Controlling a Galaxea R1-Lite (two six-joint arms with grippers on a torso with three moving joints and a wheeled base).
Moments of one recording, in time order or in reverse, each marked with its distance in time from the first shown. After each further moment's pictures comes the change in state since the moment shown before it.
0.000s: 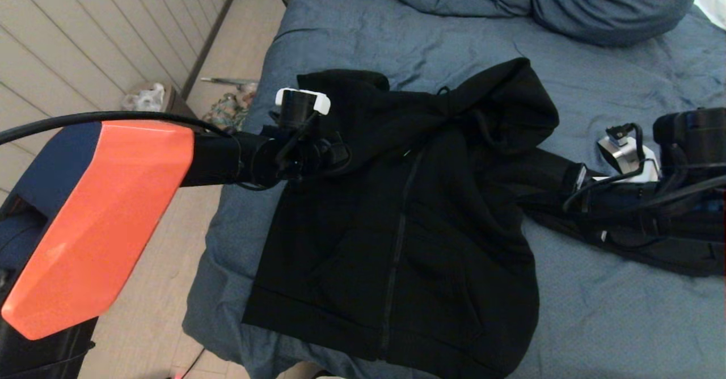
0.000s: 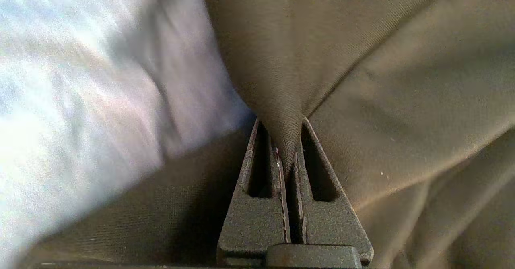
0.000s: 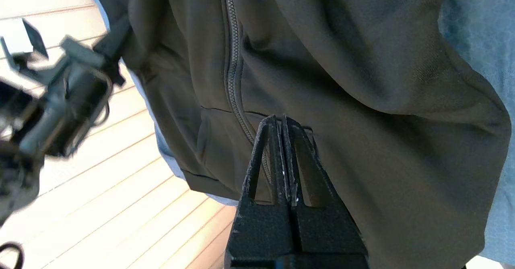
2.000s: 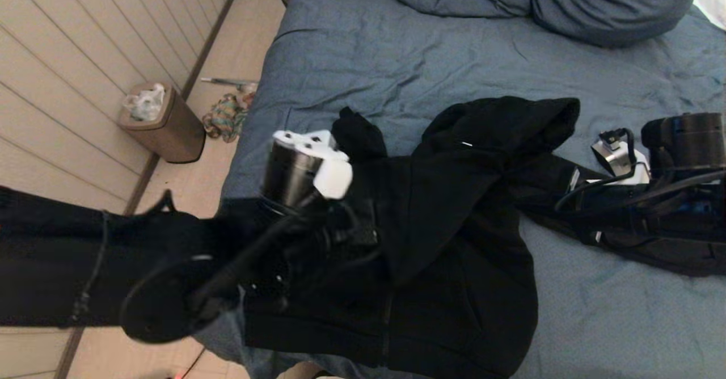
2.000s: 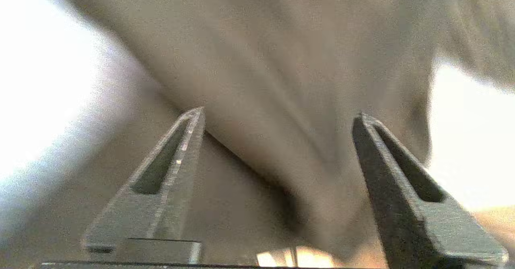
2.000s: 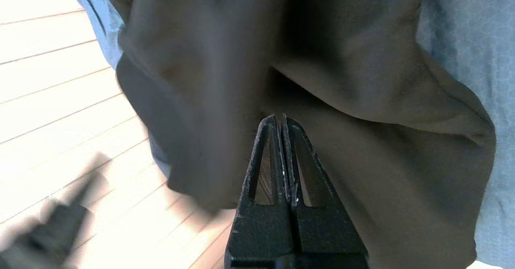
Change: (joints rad) left arm -0.322 -0.484 0.781 -0.316 0.214 0.132; right arm -0.014 0.043 -0.003 -0.018 0.000 0.000
